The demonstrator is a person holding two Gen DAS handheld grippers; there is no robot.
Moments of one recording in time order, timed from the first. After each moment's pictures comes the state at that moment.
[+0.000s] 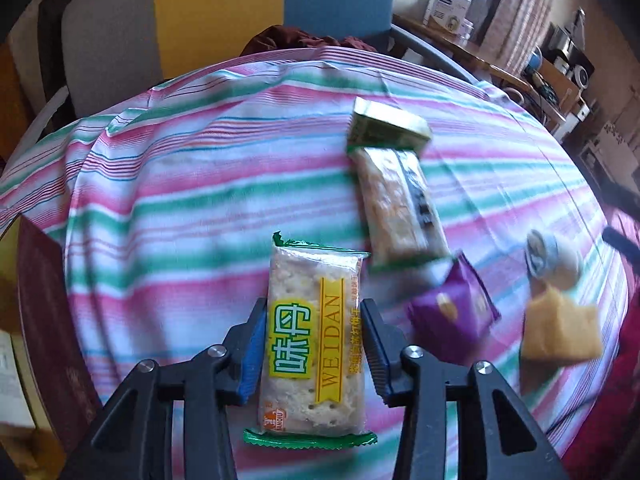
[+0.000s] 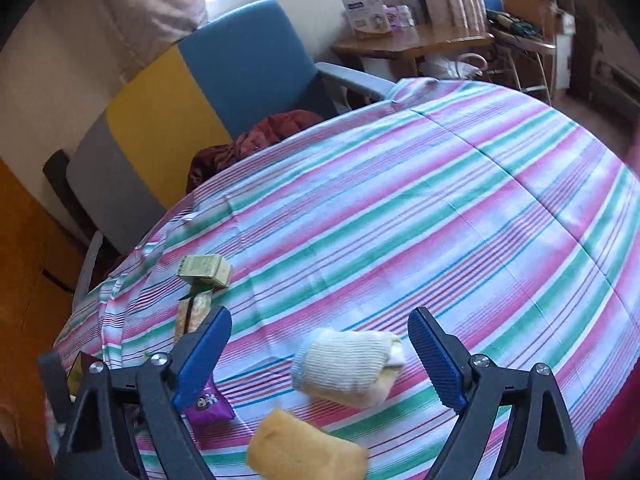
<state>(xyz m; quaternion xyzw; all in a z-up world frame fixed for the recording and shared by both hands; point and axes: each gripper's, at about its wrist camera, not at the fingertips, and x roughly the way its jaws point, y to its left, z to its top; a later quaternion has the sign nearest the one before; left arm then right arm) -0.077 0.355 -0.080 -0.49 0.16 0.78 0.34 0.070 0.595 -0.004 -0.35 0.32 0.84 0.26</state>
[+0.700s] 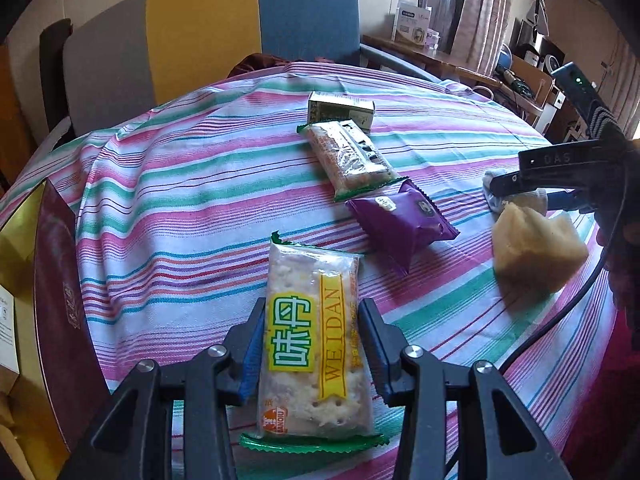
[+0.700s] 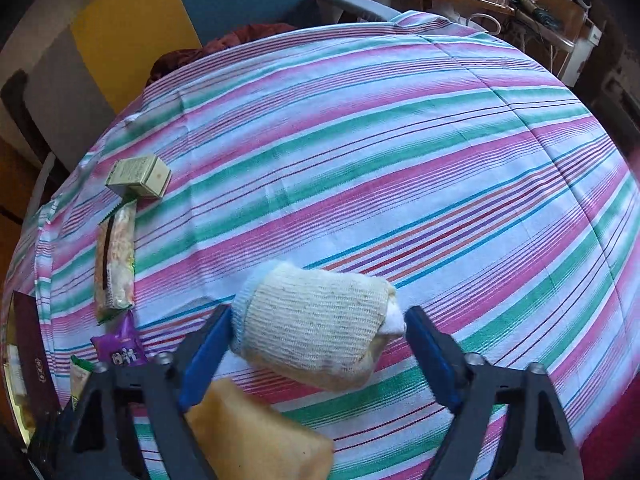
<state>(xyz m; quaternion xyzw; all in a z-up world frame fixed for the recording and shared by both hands) -0.015 0.323 -0.089 -0.42 0.17 0.81 0.37 0.035 0.587 -0.066 -0.51 0.25 0.78 0.26</state>
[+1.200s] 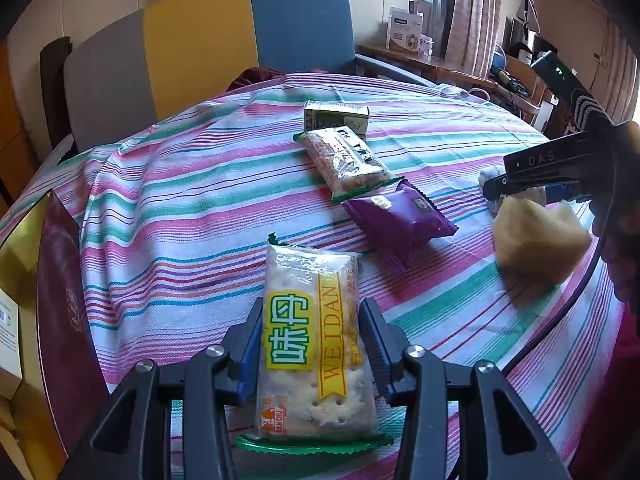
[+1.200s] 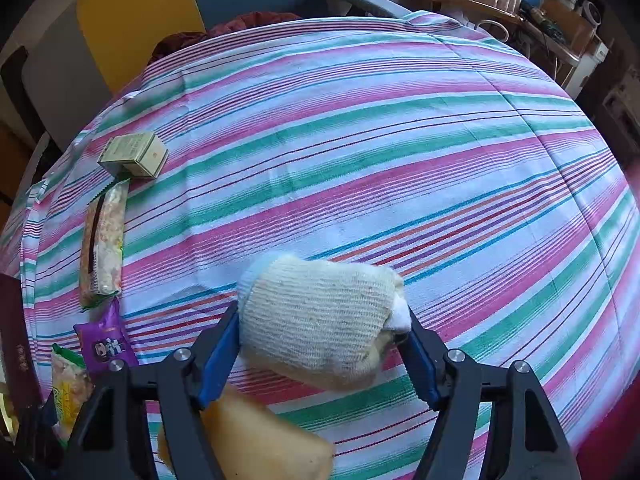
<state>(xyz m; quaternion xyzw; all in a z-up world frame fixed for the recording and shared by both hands) -0.008 0.323 -0.093 -0.39 0.18 0.82 0.37 0.035 0.582 -0.068 -0.52 0.23 0.78 0.27</state>
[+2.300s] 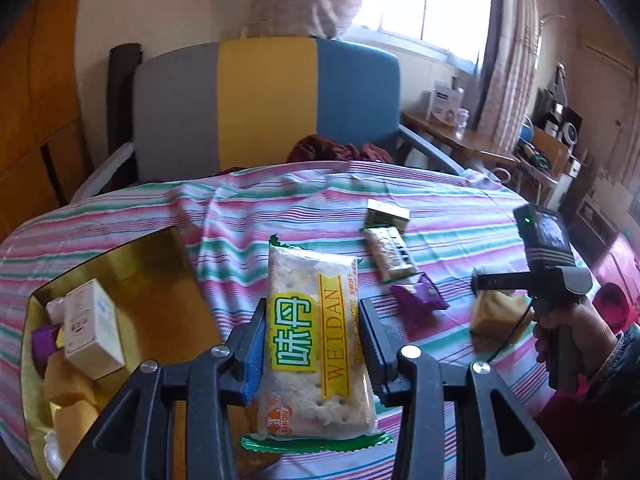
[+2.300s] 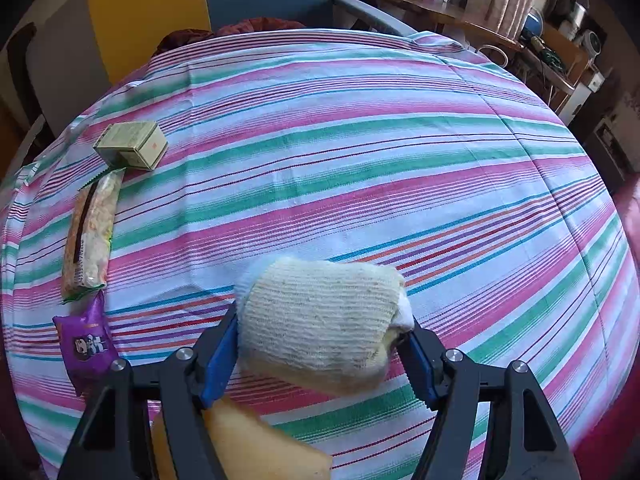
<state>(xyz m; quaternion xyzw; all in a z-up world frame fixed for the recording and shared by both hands) -0.008 0.228 0.022 -0.35 0.08 0.88 0.32 0.039 0.569 -0.066 -0.51 0.17 0.79 0.29</state>
